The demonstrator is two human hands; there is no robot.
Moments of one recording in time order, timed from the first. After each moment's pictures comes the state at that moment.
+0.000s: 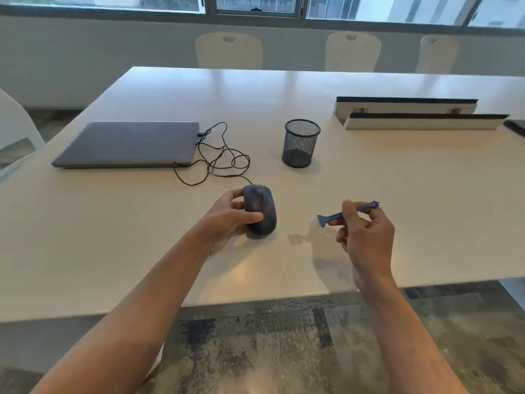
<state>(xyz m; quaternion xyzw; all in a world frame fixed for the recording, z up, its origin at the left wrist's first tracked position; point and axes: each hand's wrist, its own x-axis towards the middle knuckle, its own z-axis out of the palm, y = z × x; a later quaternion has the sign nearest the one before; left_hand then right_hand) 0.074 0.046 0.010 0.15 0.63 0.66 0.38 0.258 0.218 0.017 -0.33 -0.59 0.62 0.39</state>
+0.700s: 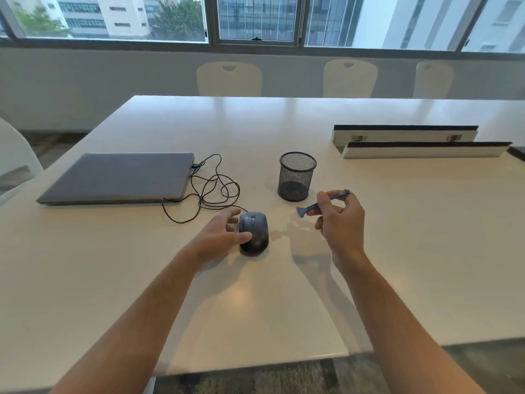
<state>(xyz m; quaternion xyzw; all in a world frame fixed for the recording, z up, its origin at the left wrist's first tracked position) 0.025 0.081 0.016 0.24 0.78 0.50 0.28 0.158 0.276 0.036 -0.32 -0.64 0.59 0.37</state>
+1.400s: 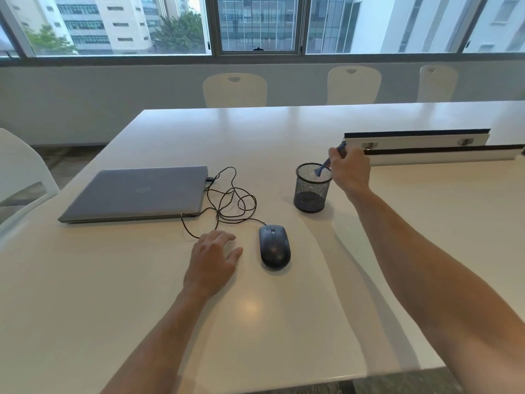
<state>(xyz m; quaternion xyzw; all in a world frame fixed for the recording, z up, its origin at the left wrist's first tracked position) 0.006 0.039 -0.023 0.31 0.90 0.31 -0.06 0.043 0.355 0.091 -0.37 -0.79 0.33 0.36</state>
